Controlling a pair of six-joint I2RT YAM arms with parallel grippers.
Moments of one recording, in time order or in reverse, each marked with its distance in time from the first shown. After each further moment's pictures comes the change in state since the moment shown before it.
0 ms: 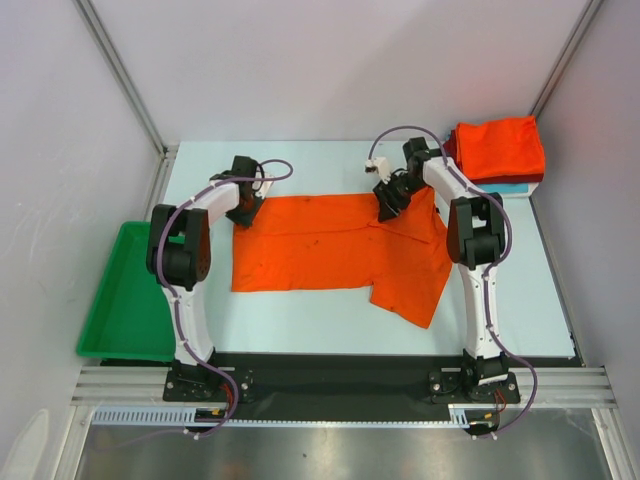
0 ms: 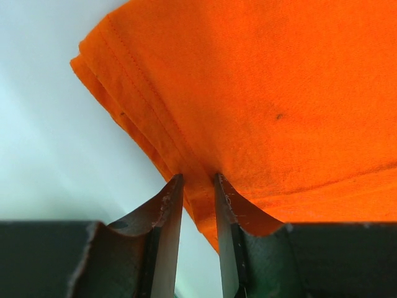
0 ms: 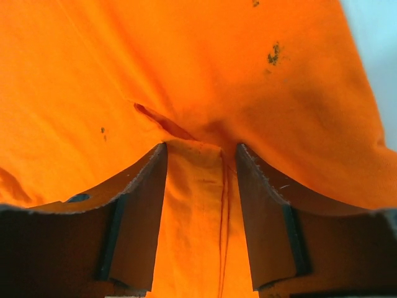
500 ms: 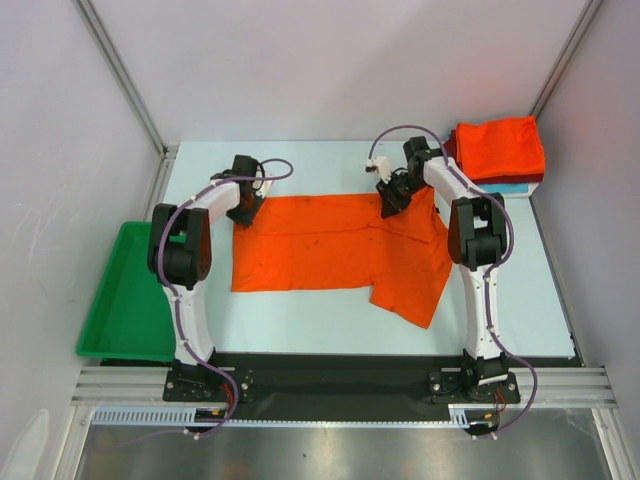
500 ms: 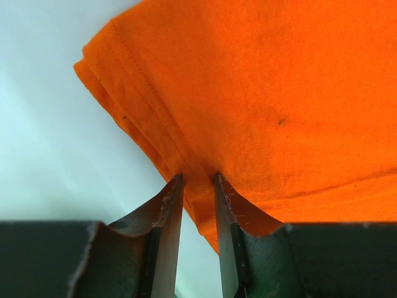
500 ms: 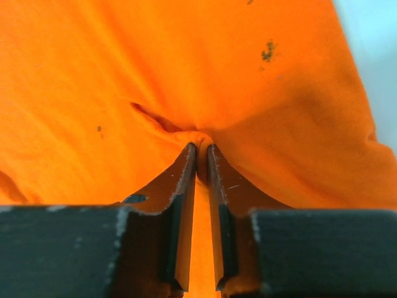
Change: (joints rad) left arm 0.000 0.011 0.013 -0.001 -0.005 -0.001; right arm 0.006 -0.008 -0.013 0.019 0.016 0.003
